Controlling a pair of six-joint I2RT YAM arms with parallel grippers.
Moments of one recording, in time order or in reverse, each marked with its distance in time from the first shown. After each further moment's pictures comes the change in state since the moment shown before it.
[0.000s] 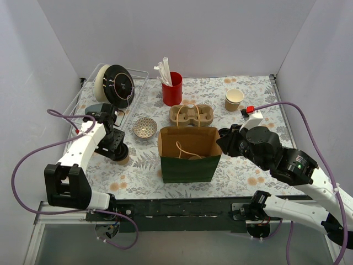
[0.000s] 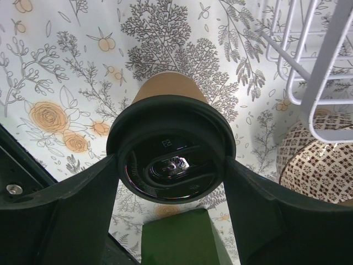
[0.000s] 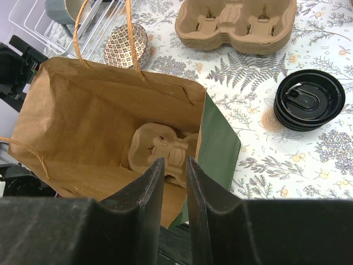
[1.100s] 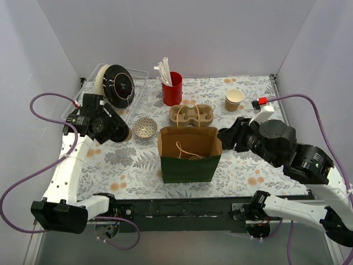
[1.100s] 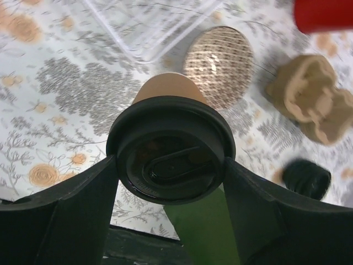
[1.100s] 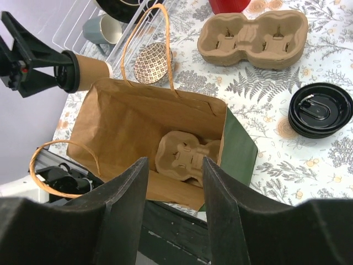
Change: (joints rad) left arm 0.001 -0.216 0.170 0.101 0.151 0.543; right arm 0.000 0.045 0.194 -0.085 -0.025 0.028
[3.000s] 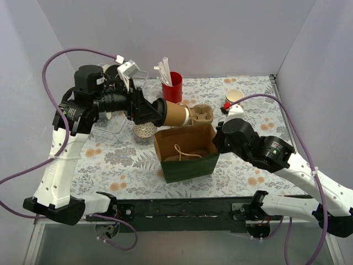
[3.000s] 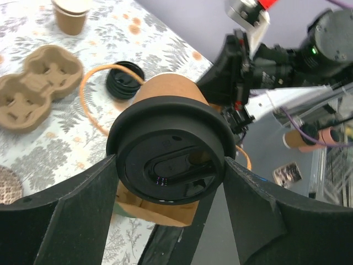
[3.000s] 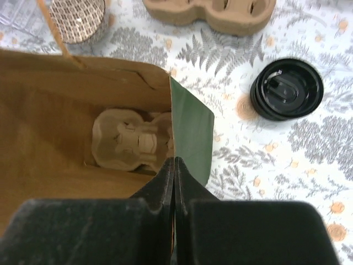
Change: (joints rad) left arm -0.184 0.087 0.470 0.156 0.977 0.657; right arm 0.000 0.161 -0.127 0.001 0.051 -0.074
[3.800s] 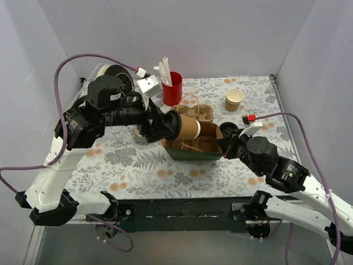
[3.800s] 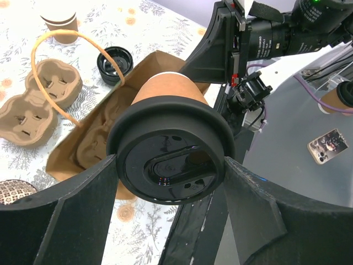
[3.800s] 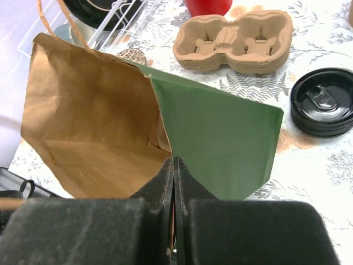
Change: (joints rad) left arm -0.409 -0.003 0.108 -0.089 -0.344 0.131; right arm 0.000 -0.325 -0.313 0.334 0.036 0.026
